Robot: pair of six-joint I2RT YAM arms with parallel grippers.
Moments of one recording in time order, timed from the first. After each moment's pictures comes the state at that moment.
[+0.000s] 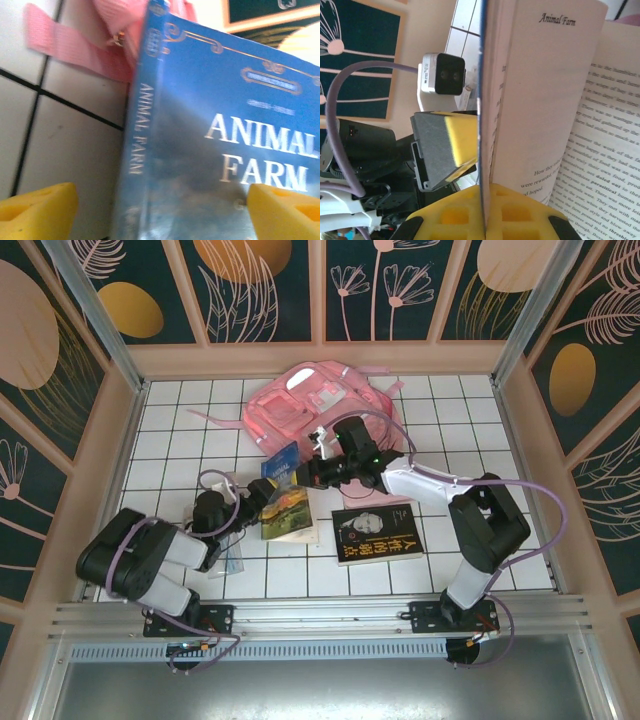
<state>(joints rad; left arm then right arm) -0.37 1.57 0.16 1.14 0.42 -1.28 0.69 1.70 1.08 -0.03 -0.75 0.71</state>
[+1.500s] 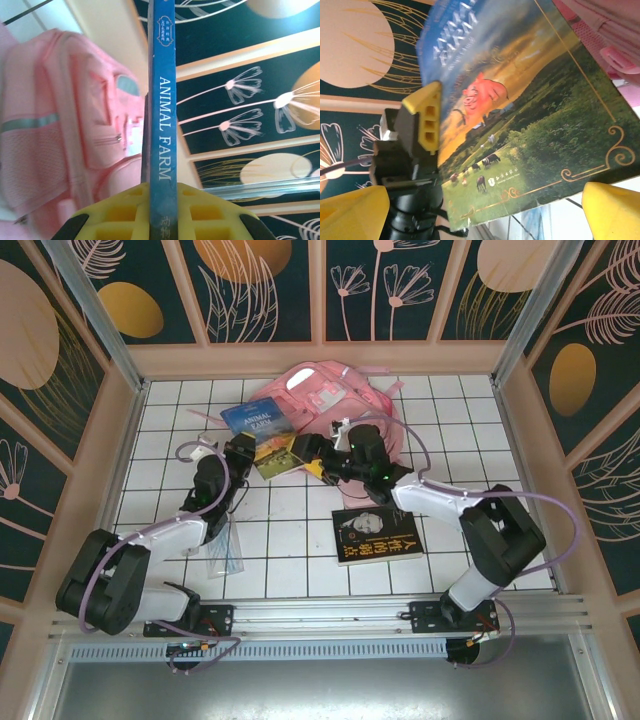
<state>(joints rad) -0.43 1.34 0.49 0.78 -0.16 -1.32 0.71 1.61 0.92 0.41 -0.46 1.19</state>
